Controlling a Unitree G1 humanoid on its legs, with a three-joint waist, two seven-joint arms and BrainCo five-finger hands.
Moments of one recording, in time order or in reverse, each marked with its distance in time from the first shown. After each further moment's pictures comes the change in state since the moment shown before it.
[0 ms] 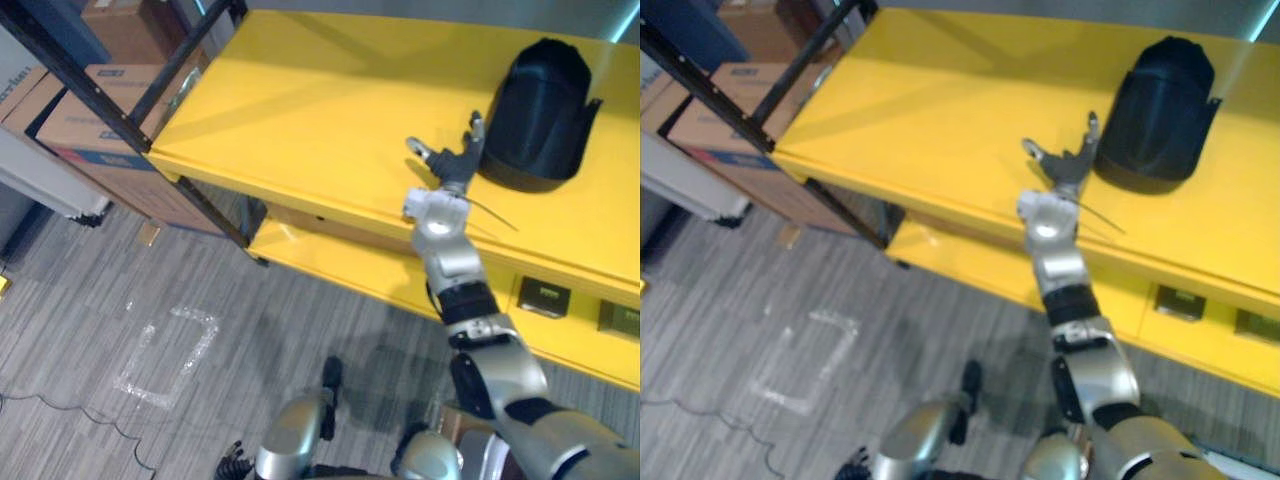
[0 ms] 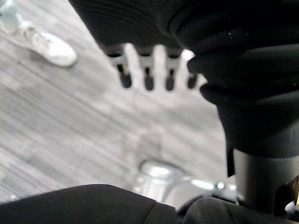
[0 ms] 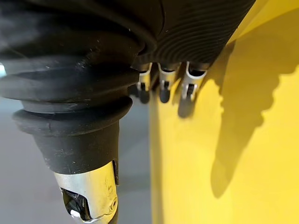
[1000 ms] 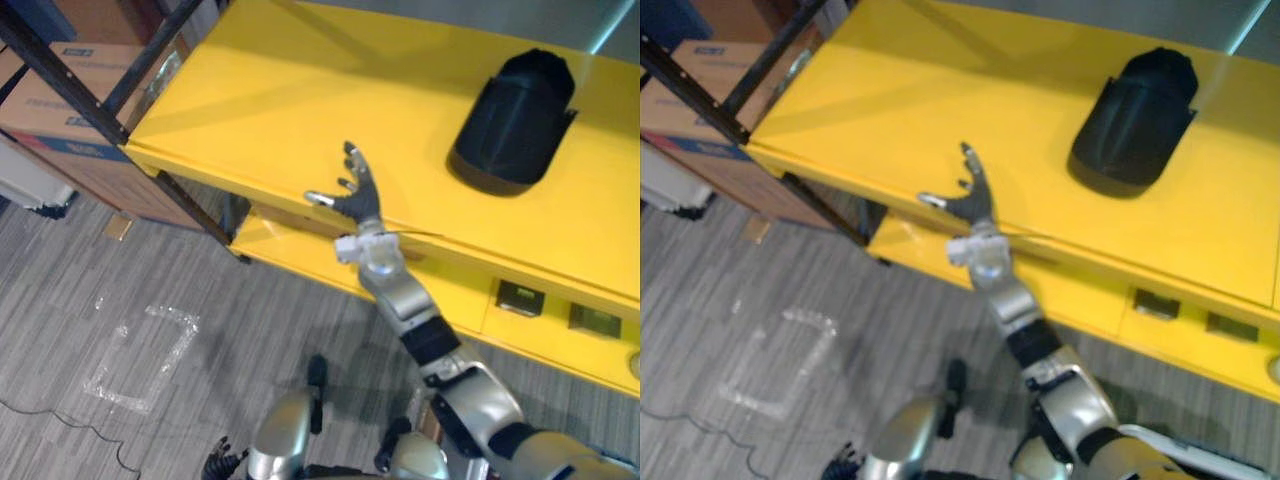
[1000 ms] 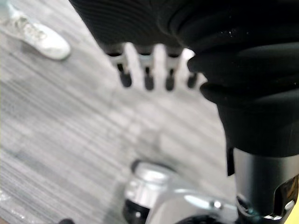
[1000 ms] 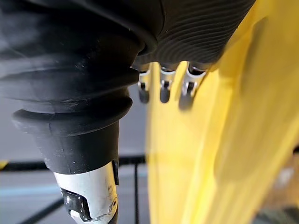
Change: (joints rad) left arm -0.006 0.005 0.082 0.008 0.002 -0.040 0.009; right arm 0.113 0.135 0.241 -0.129 0.003 0.009 0.198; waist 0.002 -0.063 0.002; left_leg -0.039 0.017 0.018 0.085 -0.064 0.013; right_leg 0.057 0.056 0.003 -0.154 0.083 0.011
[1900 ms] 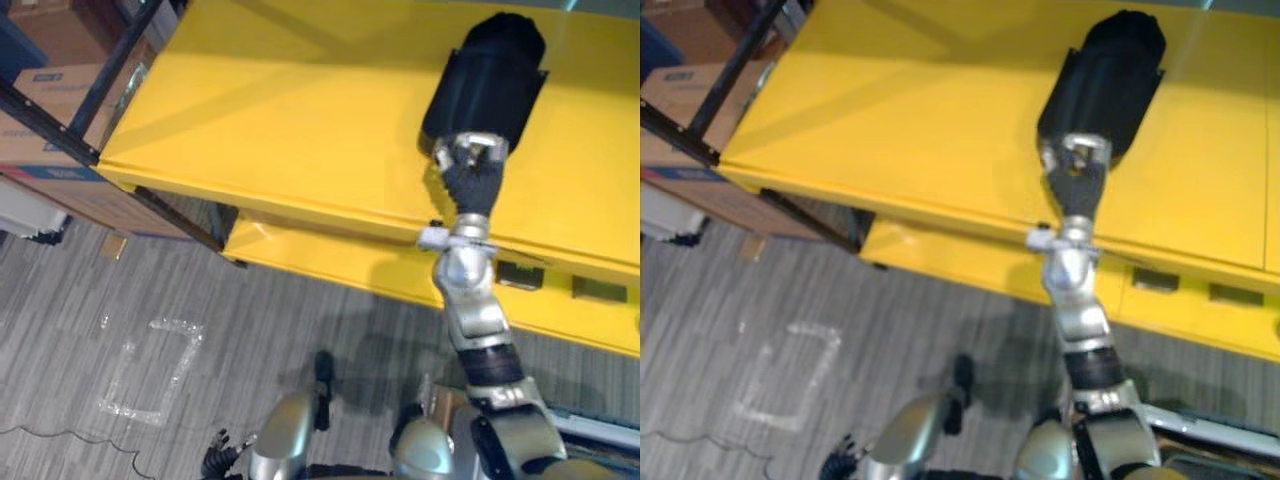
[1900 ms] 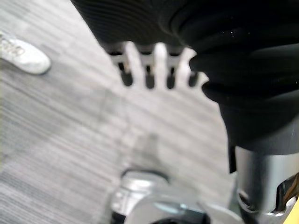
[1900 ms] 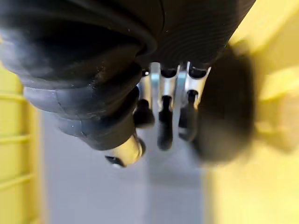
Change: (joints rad) left arm -0.001 -0.007 0.029 -0.025 0.002 -0.022 -0.009; right arm 0.260 -0.173 -0.118 -0.474 -0.160 -0.265 0.052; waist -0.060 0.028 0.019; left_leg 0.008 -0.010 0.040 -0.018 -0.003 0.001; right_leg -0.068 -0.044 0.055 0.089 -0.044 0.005
